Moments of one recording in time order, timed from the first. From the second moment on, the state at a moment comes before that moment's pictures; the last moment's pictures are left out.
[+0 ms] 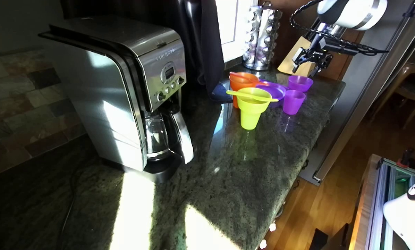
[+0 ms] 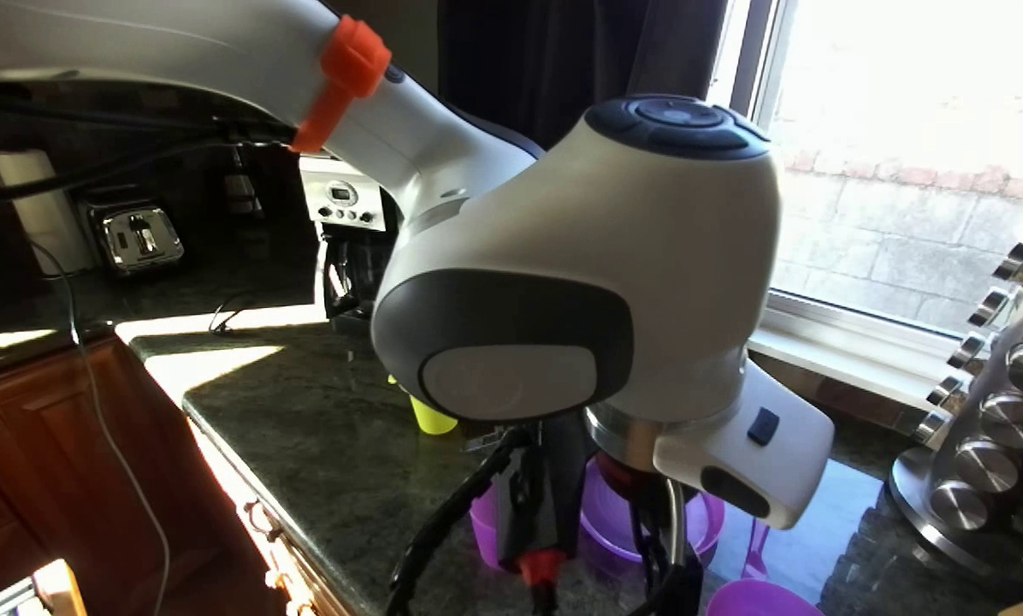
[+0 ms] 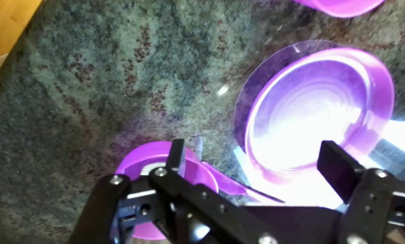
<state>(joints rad) -0.32 0.02 -0.33 -2.28 0.26 2.48 -0.03</state>
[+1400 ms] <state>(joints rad) -0.34 0.36 -0.40 -2.05 0.22 2.52 0.45</state>
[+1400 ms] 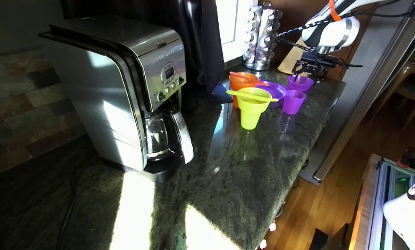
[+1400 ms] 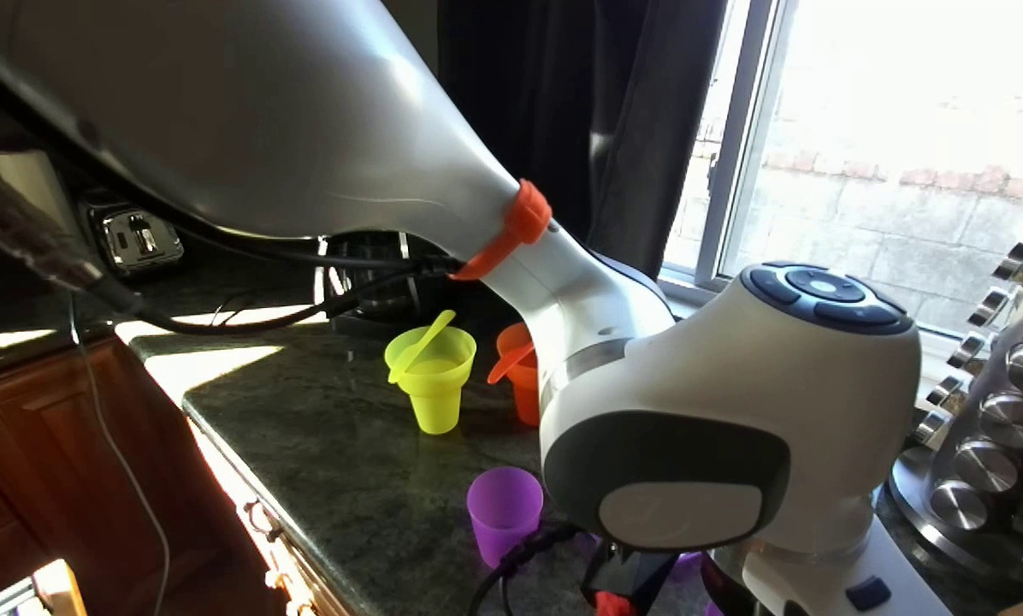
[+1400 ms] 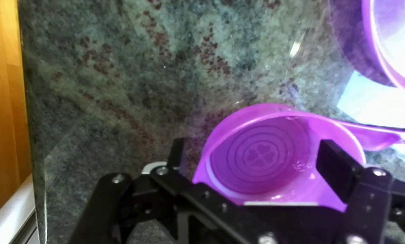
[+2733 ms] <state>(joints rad) -0.34 0.38 -0.39 -1.99 0.22 2.49 0.43</state>
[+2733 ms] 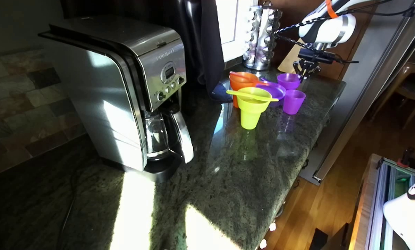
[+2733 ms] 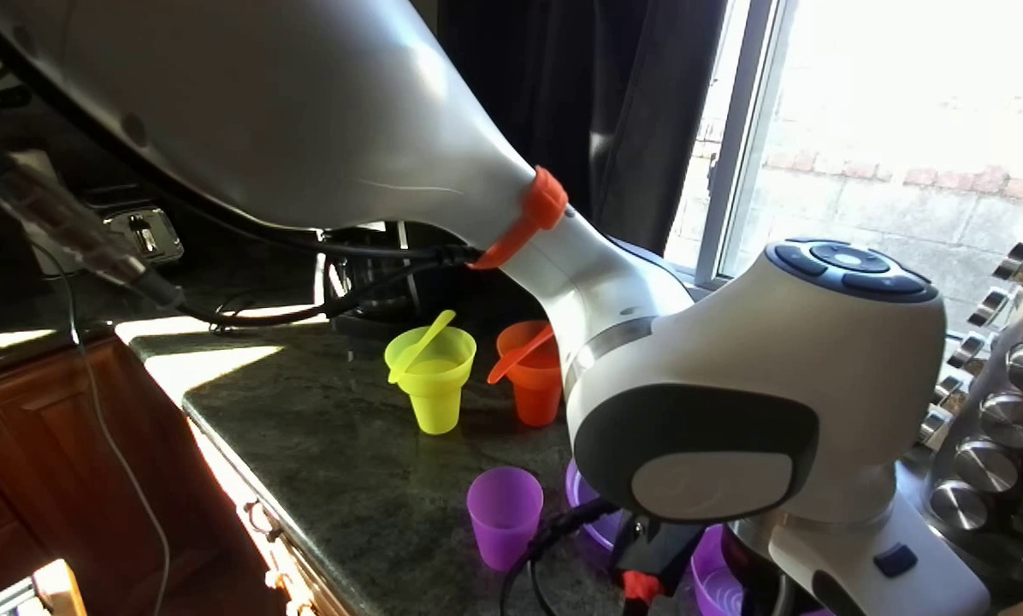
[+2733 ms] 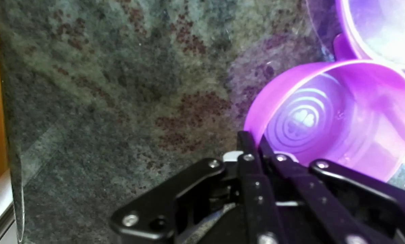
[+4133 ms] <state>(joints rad) -0.38 0.03 -0.29 -2.27 0.28 2.45 -0.36</state>
